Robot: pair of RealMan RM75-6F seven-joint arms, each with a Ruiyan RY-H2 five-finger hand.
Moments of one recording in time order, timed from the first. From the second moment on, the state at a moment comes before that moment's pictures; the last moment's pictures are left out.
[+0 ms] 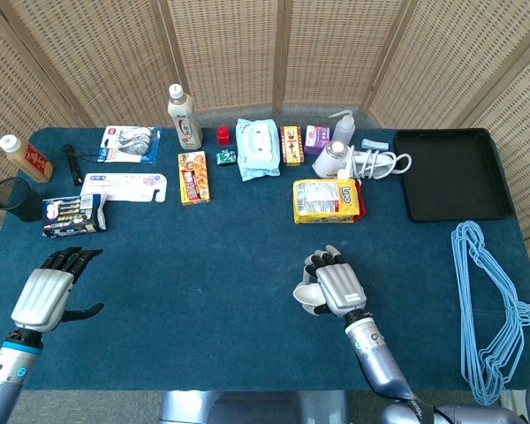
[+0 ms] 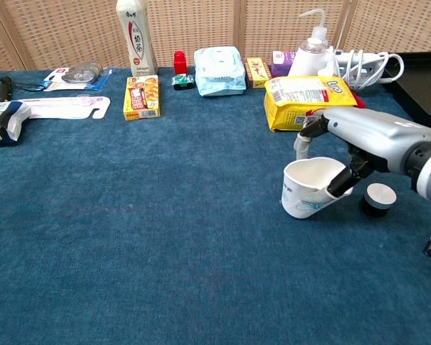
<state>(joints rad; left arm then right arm) -0.23 -1.14 -0.02 -1.79 1.50 1.34 0.20 0.55 -1.60 0.14 -1.76 -1.08 1.17 -0.51</state>
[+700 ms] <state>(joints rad) -0.22 -1.11 -0.02 -1.82 1.50 1.36 0.21 0.50 -1.61 0.22 -1.75 -1.02 1.06 -0.03</state>
